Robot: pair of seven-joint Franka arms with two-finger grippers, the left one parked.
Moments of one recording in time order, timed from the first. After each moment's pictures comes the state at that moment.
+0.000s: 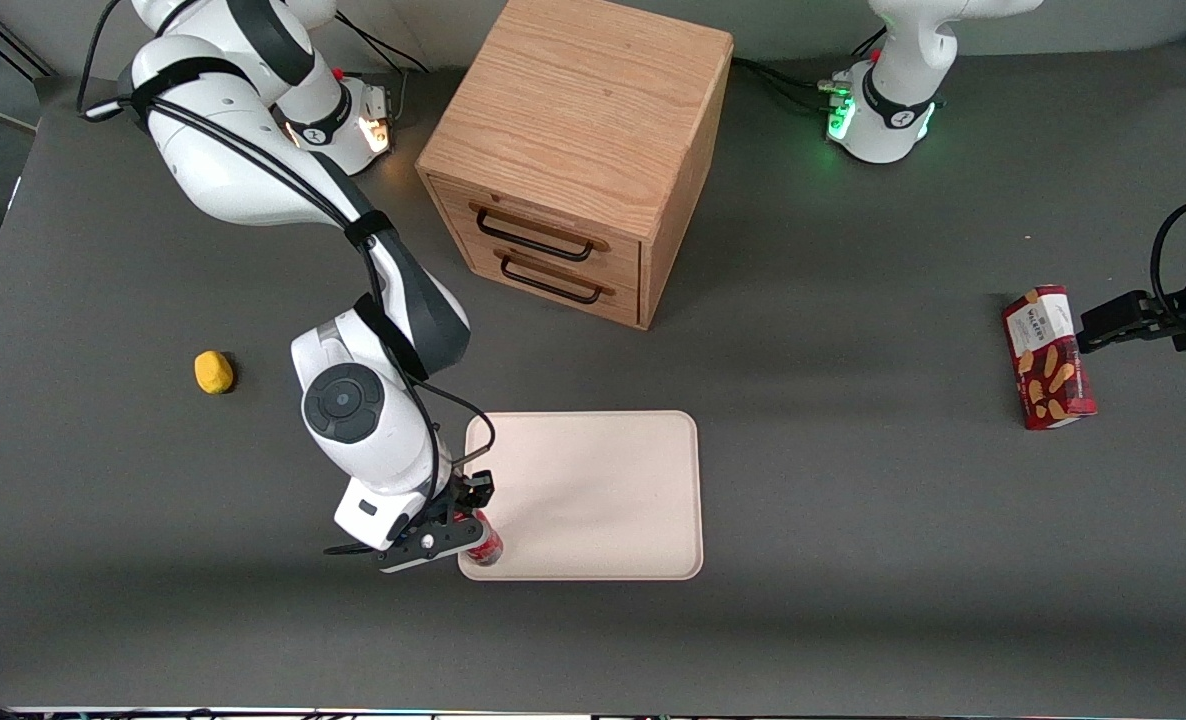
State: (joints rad) arm 0.26 0.87 0.26 -1.05 -0.28 2.04 0.26
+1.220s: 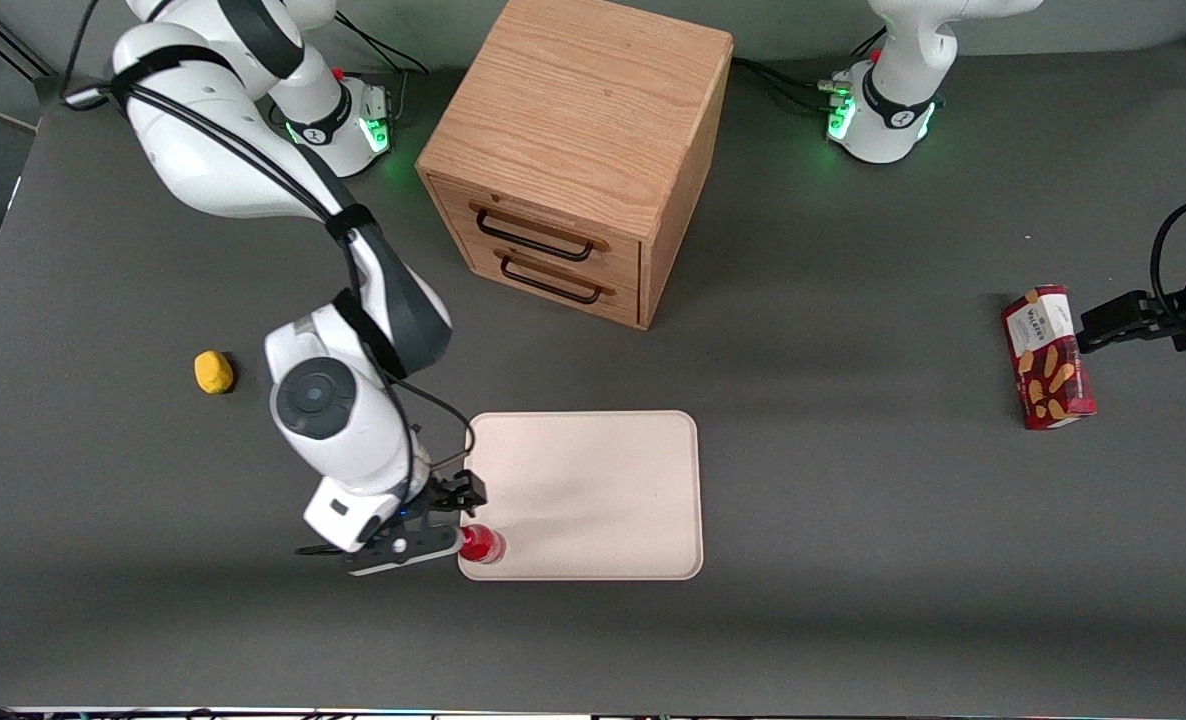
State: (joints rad) arm 0.20 0.78 0.27 -1.10 -0.28 2.04 0.30
